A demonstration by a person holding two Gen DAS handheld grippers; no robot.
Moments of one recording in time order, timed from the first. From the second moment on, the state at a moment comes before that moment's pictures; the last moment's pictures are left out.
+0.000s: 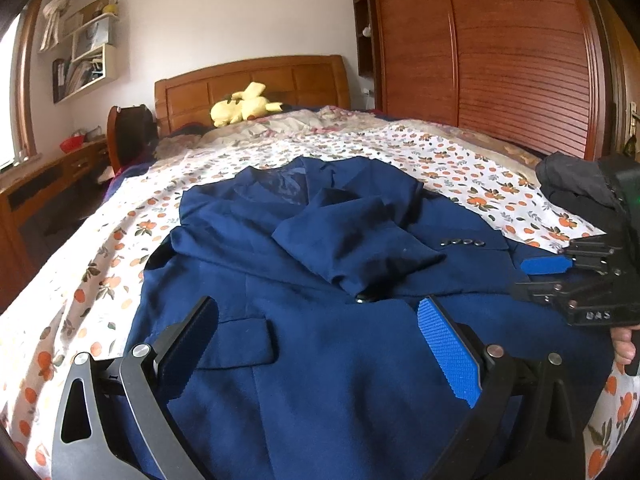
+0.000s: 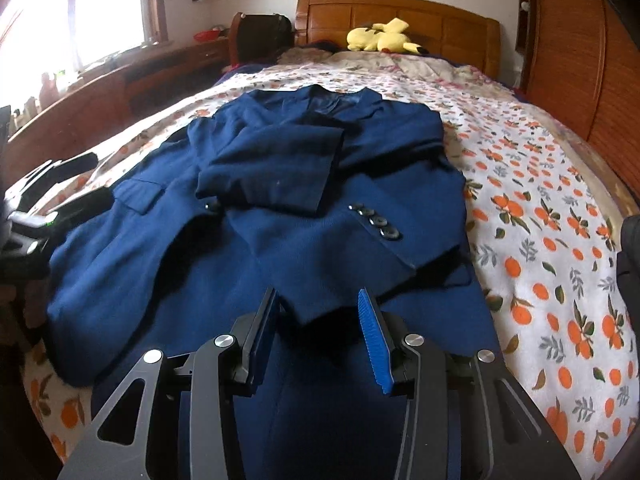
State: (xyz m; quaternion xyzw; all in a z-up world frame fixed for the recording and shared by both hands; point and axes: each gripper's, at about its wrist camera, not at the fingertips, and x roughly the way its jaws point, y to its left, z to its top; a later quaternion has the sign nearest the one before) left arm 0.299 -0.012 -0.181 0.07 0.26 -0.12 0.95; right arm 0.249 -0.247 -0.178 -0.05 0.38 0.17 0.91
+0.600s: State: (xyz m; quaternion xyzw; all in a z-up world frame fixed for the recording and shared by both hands) left arm 0.394 -0.104 -0.184 0.09 0.37 -0.12 0.92; right arm 0.226 -0.300 -0.154 -0.01 0.35 0.18 0.92
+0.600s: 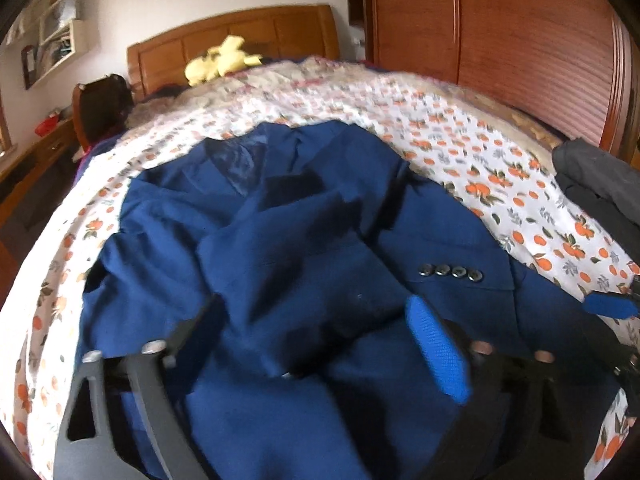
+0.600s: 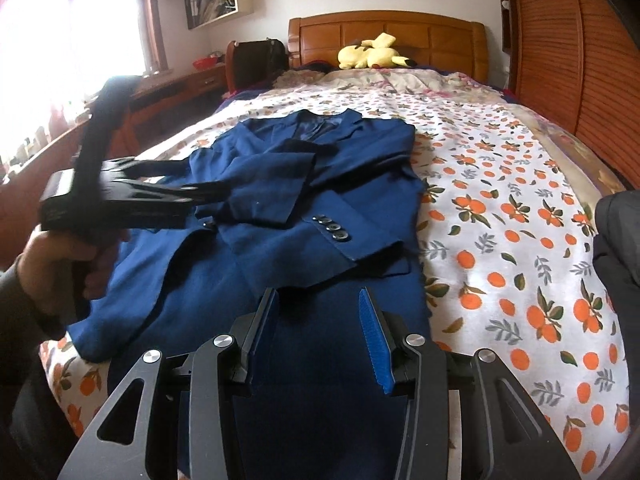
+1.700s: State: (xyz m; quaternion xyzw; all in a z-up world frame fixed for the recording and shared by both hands) left arm 0.402 -0.110 -0.166 0.10 0.38 -0.12 0.91; right arm 0.221 -0.307 -0.139 -0.01 0.33 0.18 0.93
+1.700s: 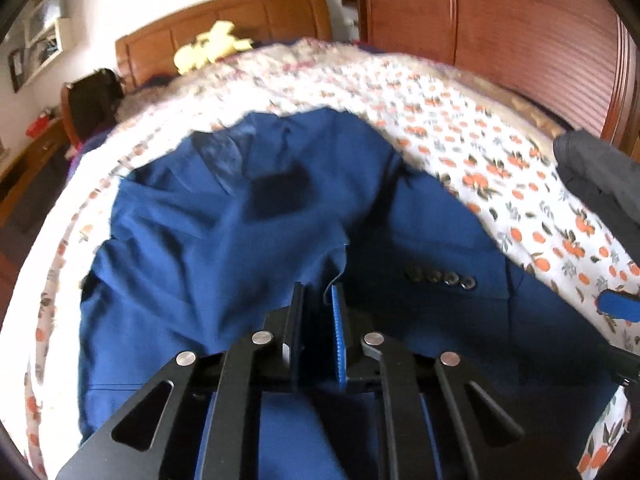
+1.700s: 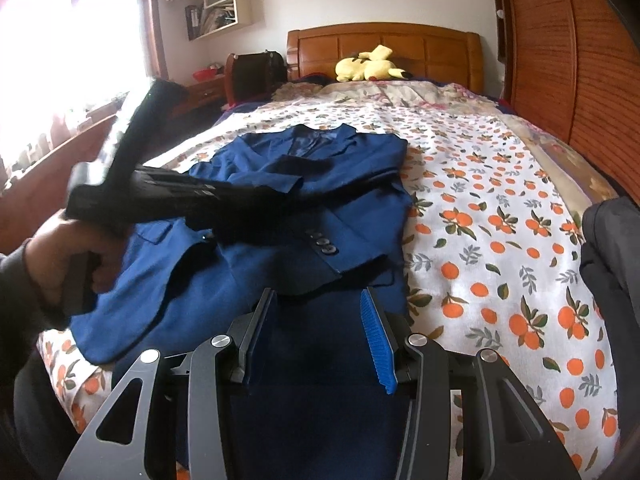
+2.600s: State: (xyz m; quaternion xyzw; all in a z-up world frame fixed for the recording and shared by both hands) left arm 0.311 0.027 -0.185 0.05 0.37 -0.05 0.92; right arm 0.244 -0.250 -0.156 -0.05 0.34 0.17 0.92
